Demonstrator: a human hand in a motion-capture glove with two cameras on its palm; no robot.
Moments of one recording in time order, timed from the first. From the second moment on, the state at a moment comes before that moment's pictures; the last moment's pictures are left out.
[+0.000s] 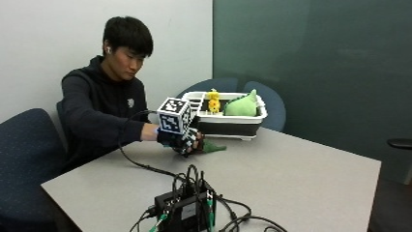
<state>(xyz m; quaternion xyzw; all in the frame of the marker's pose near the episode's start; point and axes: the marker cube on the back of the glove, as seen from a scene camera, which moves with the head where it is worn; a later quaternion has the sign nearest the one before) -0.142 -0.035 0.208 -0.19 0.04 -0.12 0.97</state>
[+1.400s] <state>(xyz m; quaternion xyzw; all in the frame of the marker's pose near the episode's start) -0.152 -0.001 0.061 -0.13 0.03 -0.30 0.94</state>
